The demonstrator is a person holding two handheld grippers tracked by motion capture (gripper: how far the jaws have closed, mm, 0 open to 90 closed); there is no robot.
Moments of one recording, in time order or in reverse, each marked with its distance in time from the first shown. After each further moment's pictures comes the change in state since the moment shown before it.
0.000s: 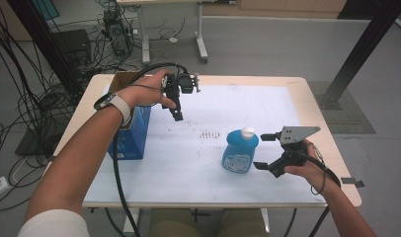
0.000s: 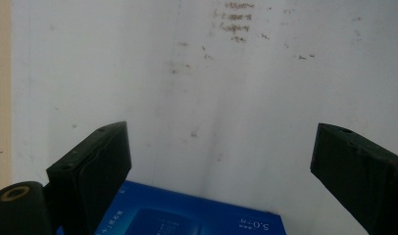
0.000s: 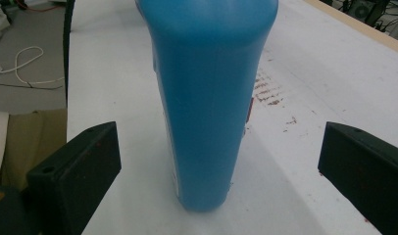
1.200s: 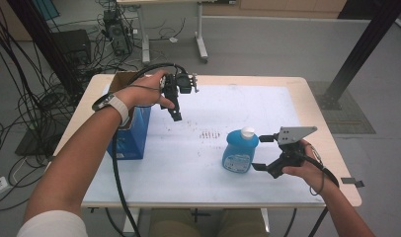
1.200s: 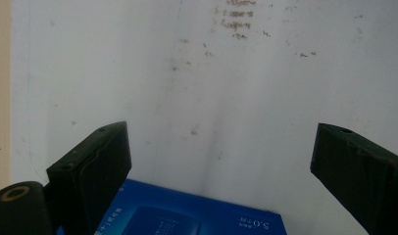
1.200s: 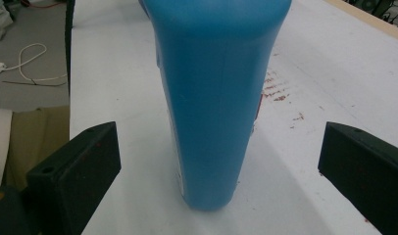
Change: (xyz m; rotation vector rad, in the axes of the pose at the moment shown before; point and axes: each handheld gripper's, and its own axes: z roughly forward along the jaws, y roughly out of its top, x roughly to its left) left arm 0.001 -0.005 0.001 -0.005 0.001 -0.009; right arm 0.001 0.000 0.004 0.020 0.011 0.011
